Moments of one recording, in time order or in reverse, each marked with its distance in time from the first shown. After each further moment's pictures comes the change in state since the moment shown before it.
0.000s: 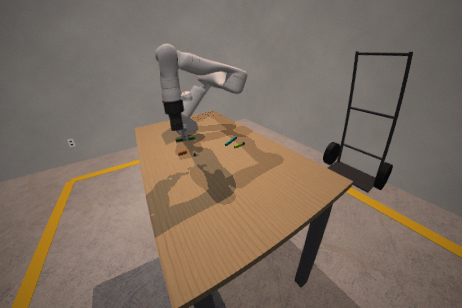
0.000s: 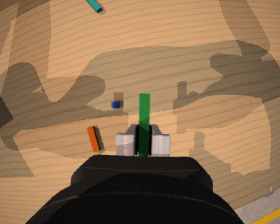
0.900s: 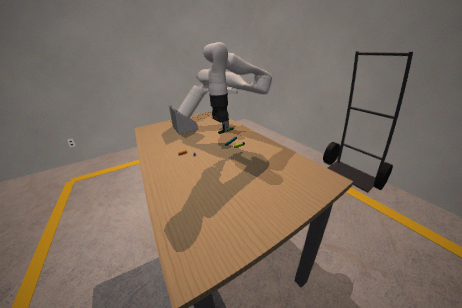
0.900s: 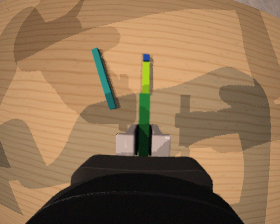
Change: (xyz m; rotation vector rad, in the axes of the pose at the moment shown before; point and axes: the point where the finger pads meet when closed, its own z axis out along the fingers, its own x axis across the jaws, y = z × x) arm -0.028 -0.186 0.004 -0.004 -0.004 -0.329
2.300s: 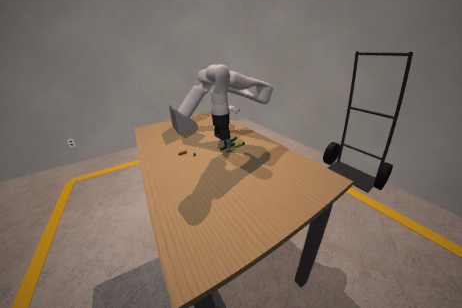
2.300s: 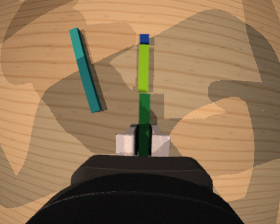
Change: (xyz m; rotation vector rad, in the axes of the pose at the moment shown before) arm 0.002 -0.001 0.084 0.000 0.003 -0.004
